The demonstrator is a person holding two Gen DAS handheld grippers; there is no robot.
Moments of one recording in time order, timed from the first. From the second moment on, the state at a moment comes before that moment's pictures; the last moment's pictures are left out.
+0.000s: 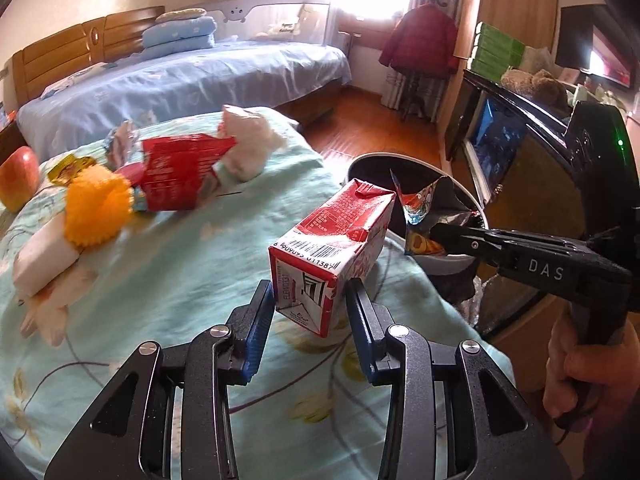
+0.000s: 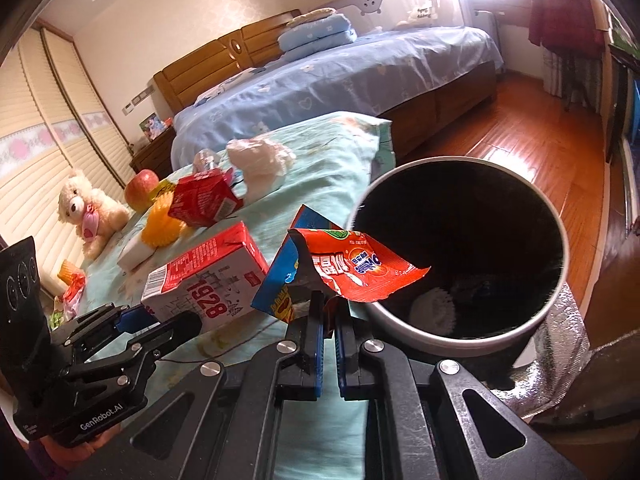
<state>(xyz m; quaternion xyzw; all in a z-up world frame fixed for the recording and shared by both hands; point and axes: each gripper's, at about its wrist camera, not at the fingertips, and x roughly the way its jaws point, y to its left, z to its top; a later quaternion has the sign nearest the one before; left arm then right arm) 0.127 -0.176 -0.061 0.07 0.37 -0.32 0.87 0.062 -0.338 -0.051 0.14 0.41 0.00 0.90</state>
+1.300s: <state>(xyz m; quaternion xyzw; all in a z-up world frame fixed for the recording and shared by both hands) 0.156 -0.284 -0.050 0.12 0.39 -0.34 0.85 0.075 -0.423 -0.063 0.16 0.42 -0.05 0.89</state>
